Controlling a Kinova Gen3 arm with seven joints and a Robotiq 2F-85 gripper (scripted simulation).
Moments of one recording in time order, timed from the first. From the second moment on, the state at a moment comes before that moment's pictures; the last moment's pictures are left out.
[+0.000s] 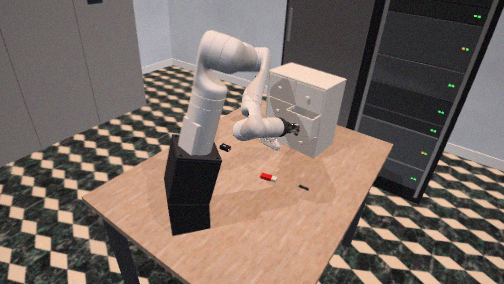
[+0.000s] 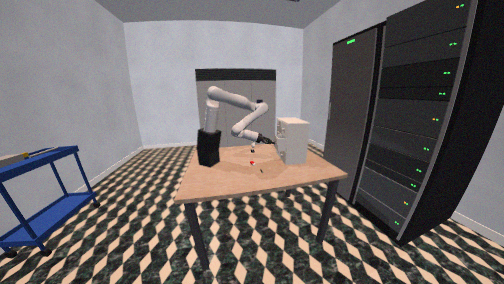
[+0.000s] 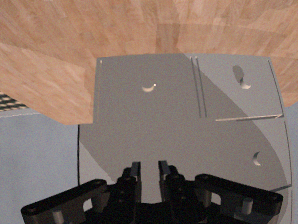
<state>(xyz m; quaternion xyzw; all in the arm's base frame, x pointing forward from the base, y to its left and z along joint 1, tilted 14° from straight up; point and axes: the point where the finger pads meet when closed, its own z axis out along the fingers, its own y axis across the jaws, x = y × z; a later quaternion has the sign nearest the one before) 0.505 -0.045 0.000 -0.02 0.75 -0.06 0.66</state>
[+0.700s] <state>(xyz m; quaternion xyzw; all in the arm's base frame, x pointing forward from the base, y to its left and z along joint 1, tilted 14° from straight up) 0.501 -0.043 -0.003 -0.03 0.75 -0.06 0.66</state>
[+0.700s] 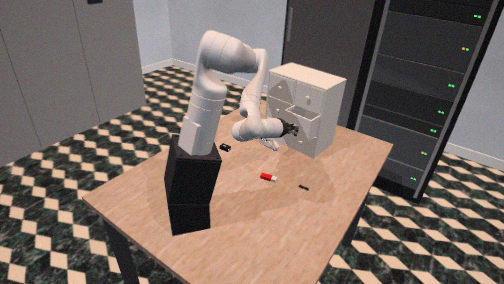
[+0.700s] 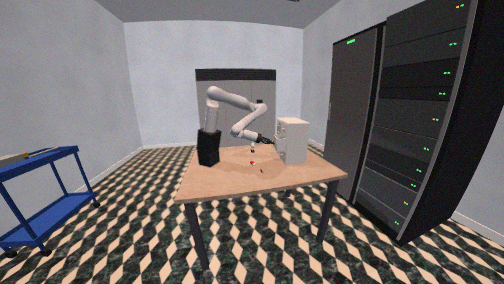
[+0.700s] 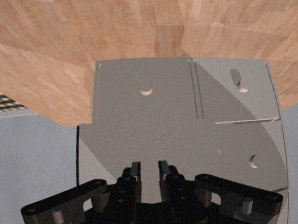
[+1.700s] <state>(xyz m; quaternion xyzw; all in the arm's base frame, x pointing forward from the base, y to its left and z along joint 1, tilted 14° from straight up) 0.499 -0.045 -0.002 -0.02 0.75 -0.06 0.66</state>
